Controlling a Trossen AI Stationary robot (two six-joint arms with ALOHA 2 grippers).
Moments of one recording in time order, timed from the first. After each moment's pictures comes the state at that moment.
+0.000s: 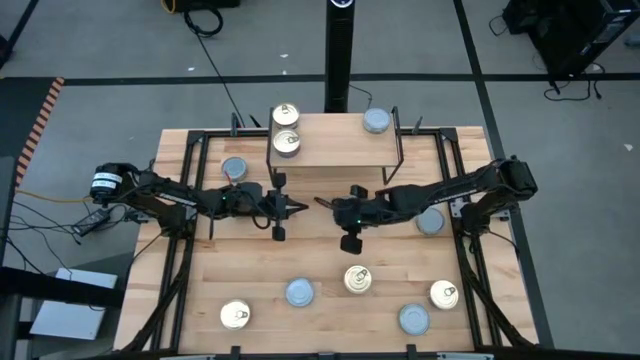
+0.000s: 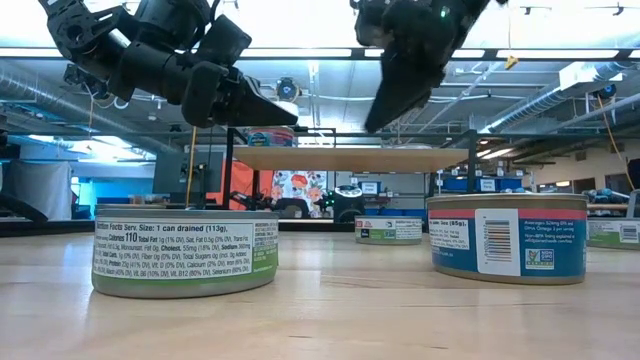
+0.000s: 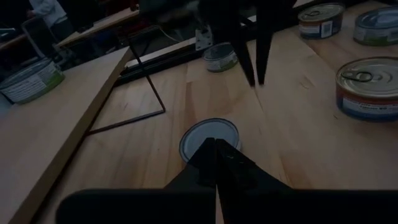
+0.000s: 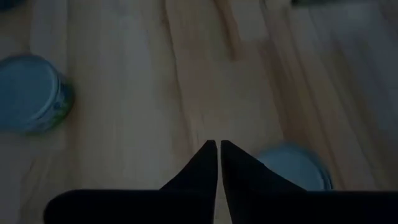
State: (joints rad) left arm 0.04 1.37 0.50 0.61 -0.07 0.33; right arm 0.12 1.62 1.18 -0.52 0.19 0.27
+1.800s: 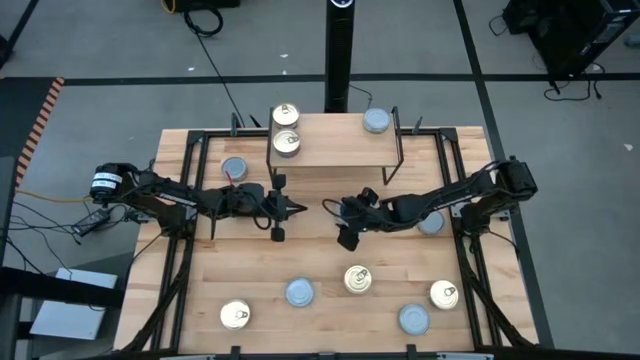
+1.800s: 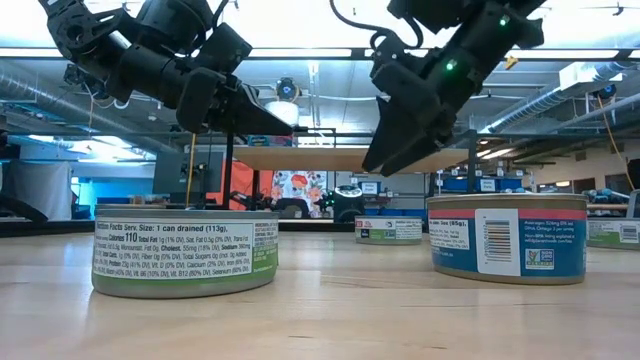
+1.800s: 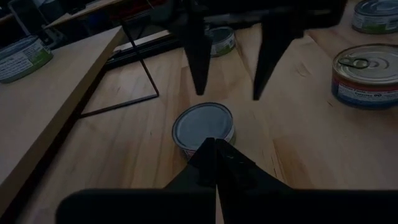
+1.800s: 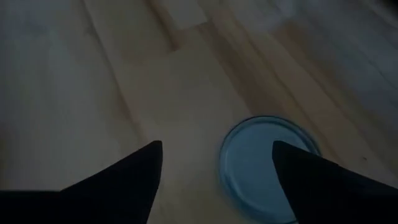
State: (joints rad) left arm 0.04 1.37 0.50 0.55 -0.07 0.30; right arm 0.12 1.62 0.94 -0.24 0.40 0.49
